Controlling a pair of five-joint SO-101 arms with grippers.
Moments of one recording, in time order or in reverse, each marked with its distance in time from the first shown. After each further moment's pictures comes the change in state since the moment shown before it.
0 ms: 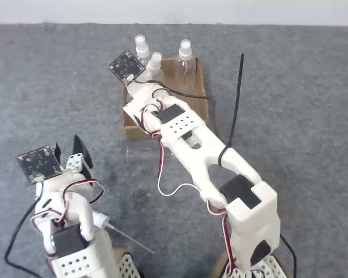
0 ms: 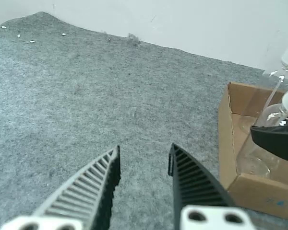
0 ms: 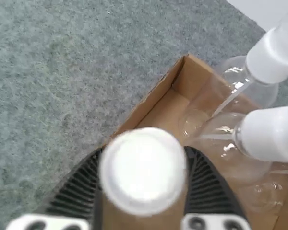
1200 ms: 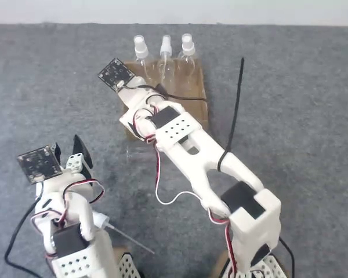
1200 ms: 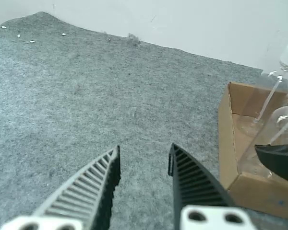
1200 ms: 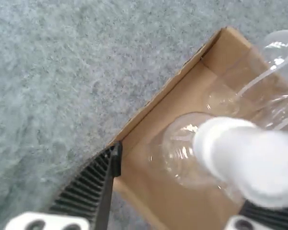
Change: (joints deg) left arm 0.0 0.0 0.0 0.0 0.0; right arm -2.5 -5.6 0.1 12.1 0.0
